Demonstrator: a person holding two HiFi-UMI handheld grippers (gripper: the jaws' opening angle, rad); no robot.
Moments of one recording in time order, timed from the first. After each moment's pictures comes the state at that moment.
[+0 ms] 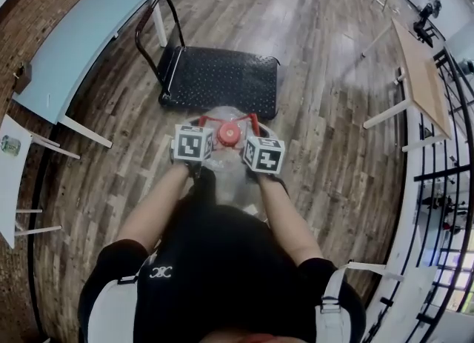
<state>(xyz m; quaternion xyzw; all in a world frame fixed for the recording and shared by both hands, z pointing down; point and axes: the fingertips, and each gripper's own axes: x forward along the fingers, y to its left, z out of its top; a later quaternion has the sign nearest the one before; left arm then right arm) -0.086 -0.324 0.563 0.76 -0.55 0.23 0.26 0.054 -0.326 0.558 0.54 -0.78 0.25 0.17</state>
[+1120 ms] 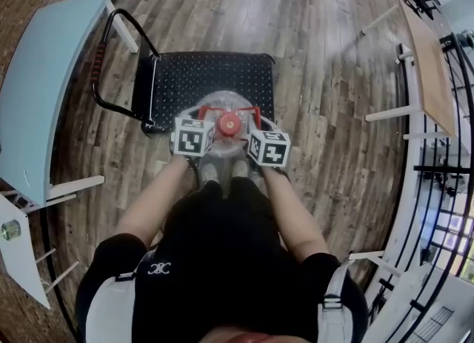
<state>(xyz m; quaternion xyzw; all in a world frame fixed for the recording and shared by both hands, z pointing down) -0.089 -0.651 0.629 0.79 -0.48 0.27 0.27 0.050 -0.627 0.633 0.56 -0.74 0.32 0.21</state>
